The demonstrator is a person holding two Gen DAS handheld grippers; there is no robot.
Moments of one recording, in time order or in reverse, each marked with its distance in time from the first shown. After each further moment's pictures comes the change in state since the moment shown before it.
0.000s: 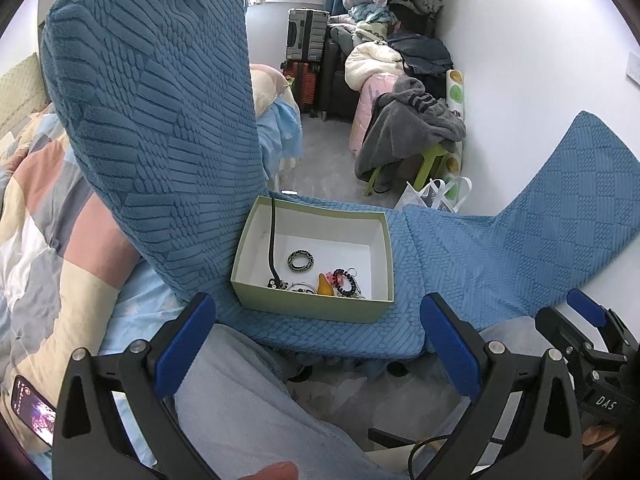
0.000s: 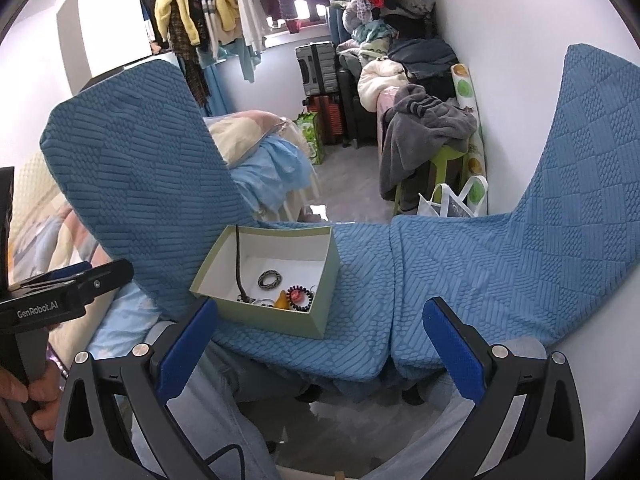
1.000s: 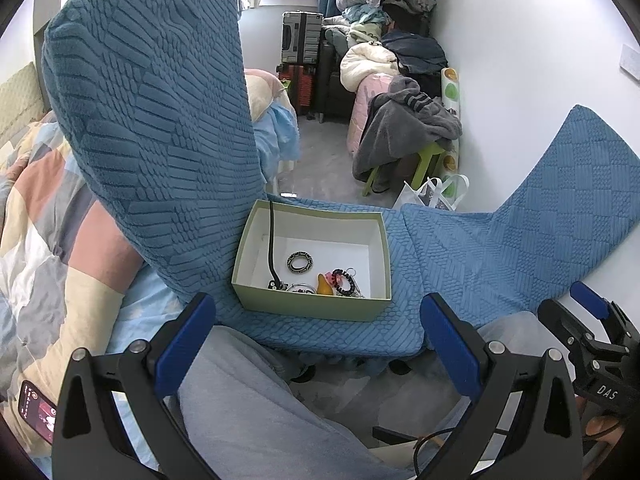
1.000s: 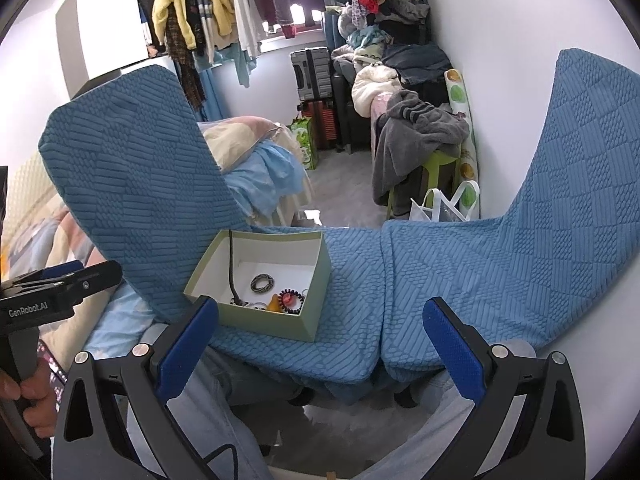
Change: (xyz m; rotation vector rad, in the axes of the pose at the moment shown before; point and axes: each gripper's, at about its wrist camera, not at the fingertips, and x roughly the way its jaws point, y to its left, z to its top) left arm -0.006 -0.002 0.001 0.030 -0.004 -0.005; right arm -0.008 -0.005 0.000 -0.004 -0.019 -0.025
